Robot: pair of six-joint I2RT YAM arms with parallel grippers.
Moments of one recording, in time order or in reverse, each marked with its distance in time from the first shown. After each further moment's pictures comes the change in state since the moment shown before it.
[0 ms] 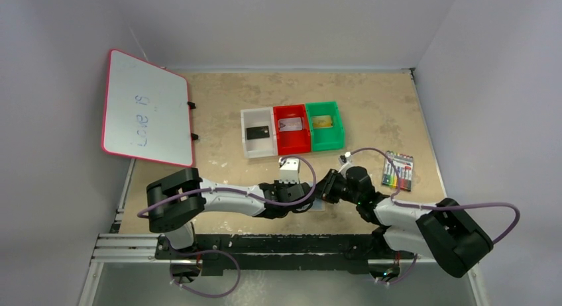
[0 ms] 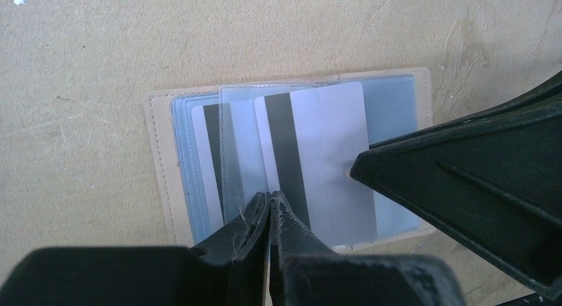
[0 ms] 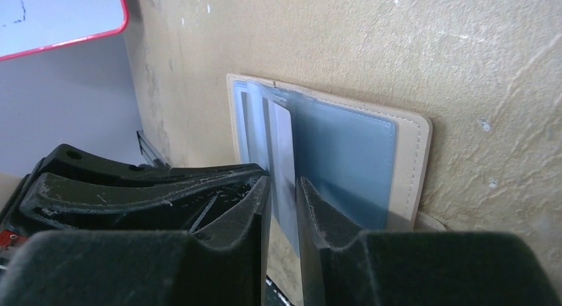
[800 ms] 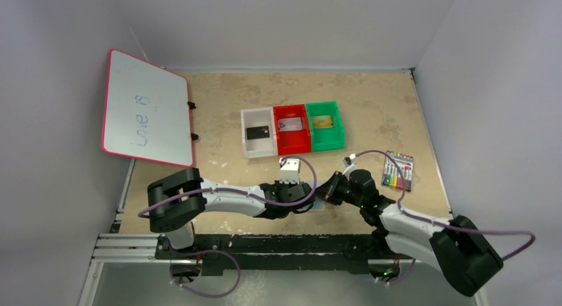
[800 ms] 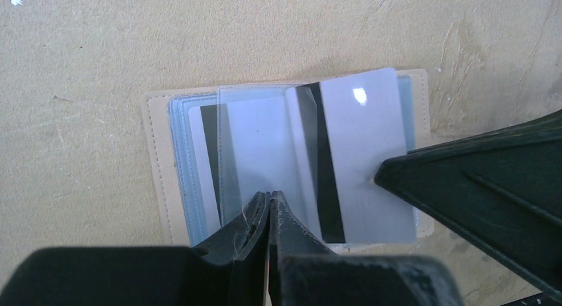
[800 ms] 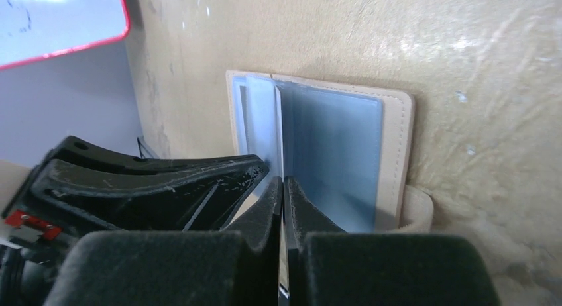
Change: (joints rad) left arm -0.004 0.007 0.005 0.005 -0.016 -0.010; right arm 0.000 -0.075 -0.025 -0.047 0.005 0.006
